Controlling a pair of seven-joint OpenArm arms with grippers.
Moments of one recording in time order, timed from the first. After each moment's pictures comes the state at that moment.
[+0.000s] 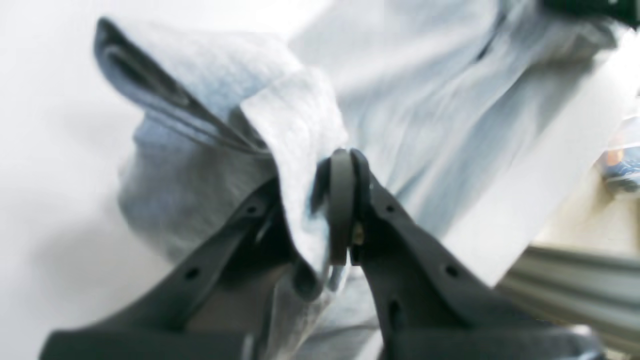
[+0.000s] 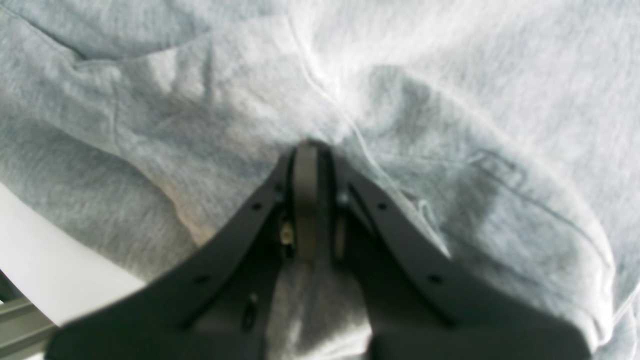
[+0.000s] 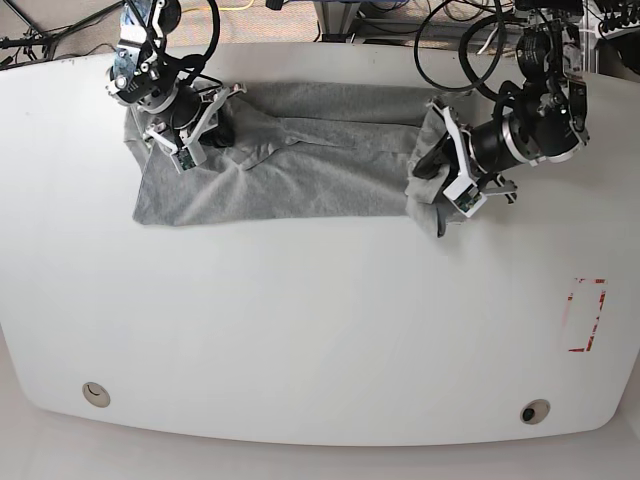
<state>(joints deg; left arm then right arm) 10.4 -15.8 -5.1 114.0 -36.8 -41.2 64.3 -19.9 4.1 17.7 98.4 15.6 41.1 -45.5</state>
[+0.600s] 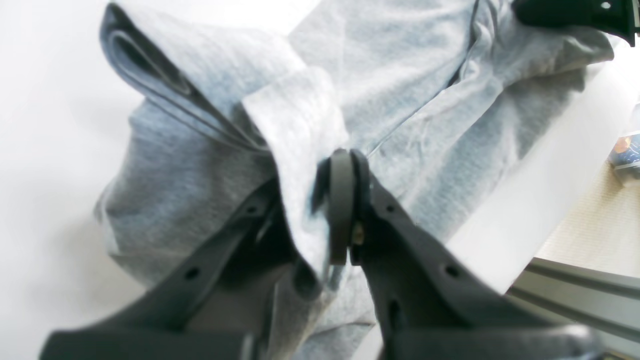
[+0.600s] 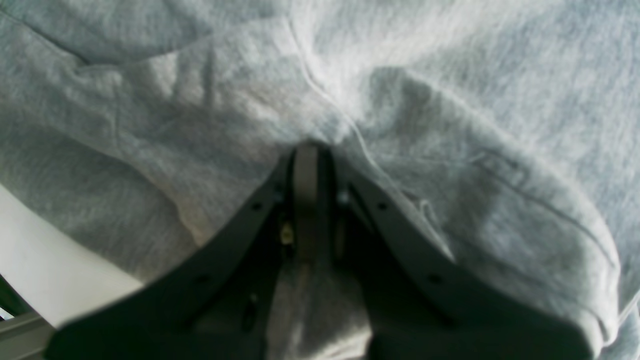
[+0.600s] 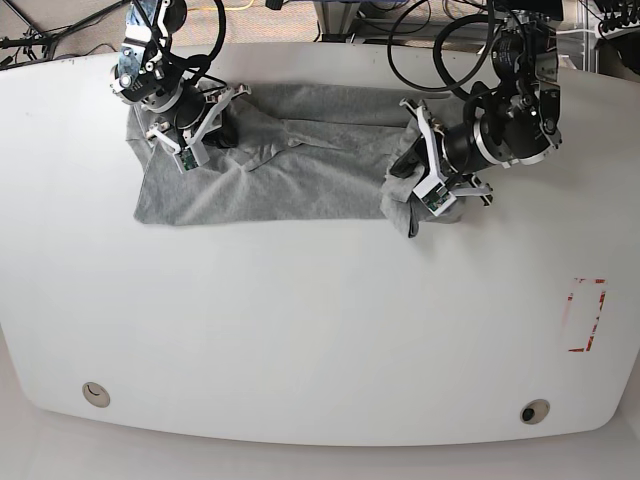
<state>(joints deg) 9.4 -12.4 -0.7 113.8 -30.0 -41.0 64.5 -19.9 3.0 17.8 98.6 15.6 41.1 -45.5</state>
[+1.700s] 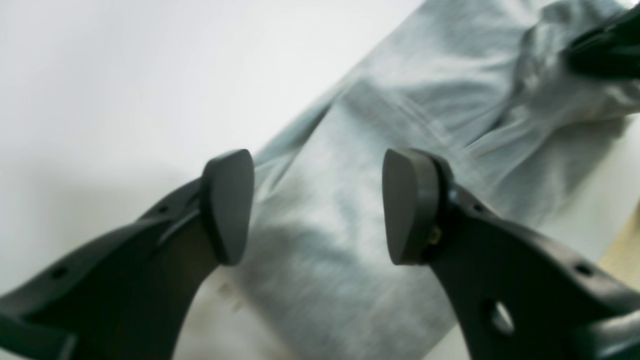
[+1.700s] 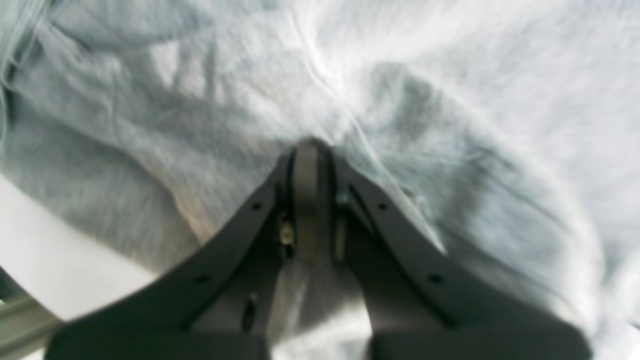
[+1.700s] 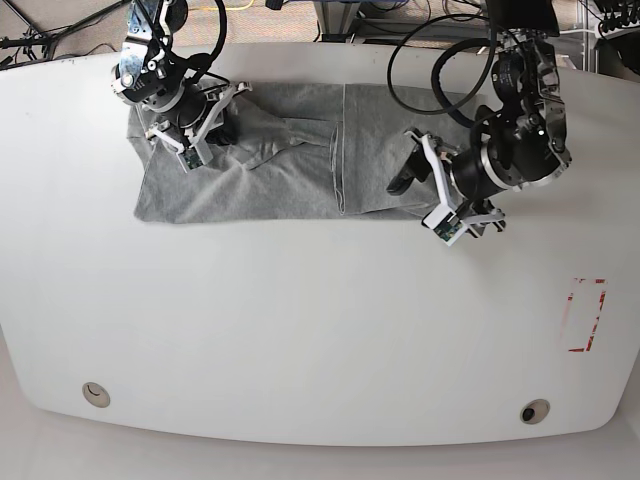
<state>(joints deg) 3.9 -11.7 -5.3 113.8 -29.9 -40.8 67.9 -20.4 2.9 17.5 104.4 14.1 41.1 -49.6</state>
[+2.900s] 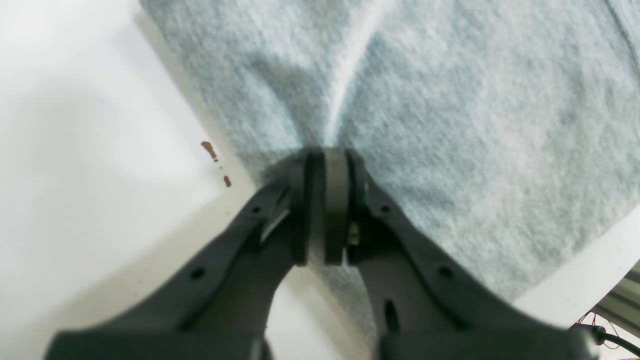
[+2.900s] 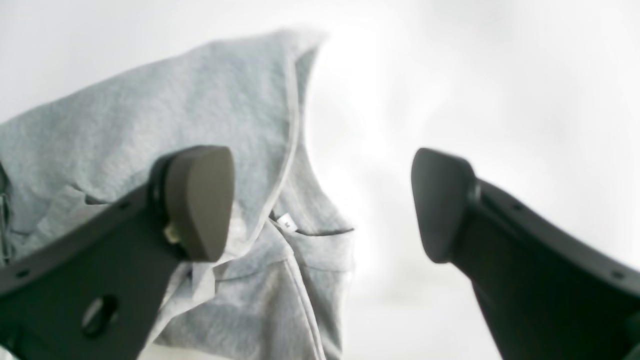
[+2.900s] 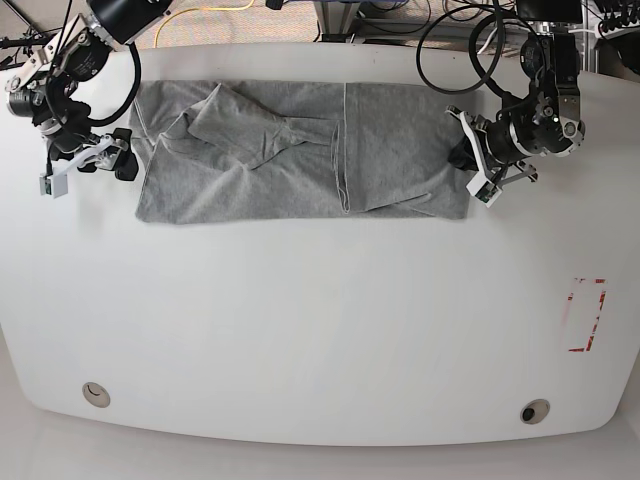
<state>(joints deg) 10.8 -16.7 -8.5 97.4 -23.2 -40.9 56.3 -2.3 8.2 54.4 93.0 39.1 40.9 -77.5</state>
